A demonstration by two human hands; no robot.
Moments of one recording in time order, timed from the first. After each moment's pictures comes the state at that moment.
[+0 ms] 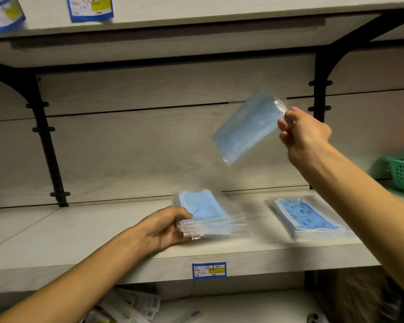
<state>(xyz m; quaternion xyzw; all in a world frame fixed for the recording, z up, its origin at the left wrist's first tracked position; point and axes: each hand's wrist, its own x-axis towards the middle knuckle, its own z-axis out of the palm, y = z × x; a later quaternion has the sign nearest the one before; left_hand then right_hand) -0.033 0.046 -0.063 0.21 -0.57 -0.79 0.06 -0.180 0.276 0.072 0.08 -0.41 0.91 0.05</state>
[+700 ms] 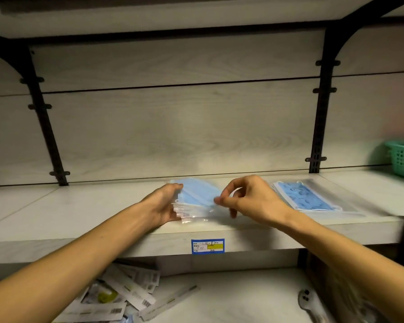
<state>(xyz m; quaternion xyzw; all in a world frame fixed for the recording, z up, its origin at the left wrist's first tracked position) -0.043 0.044 -0.070 0.27 -0.60 -0.74 0.12 -0.132 0.249 -0.065 0.41 -0.79 0.45 -0.05</state>
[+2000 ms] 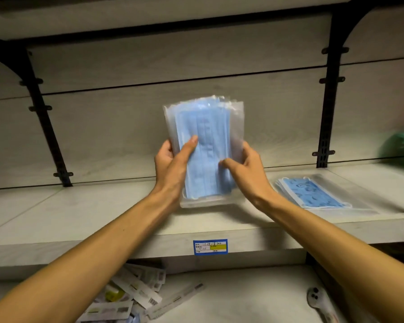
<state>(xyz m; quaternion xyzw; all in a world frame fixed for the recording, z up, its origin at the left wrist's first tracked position) -0.062 0.079 -0.027 0.06 -0.58 -0.68 0.44 -0.156 0.206 -0.053 0.39 -0.59 0.71 0.04</state>
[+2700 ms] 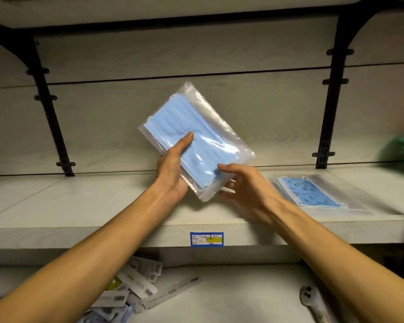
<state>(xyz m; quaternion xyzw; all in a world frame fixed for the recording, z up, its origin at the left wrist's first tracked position) -0.059 0.084 -0.030 0.08 -0.43 -0.84 0.33 -0.147 0.221 -0.072 0.30 -0.51 0.75 -0.29</state>
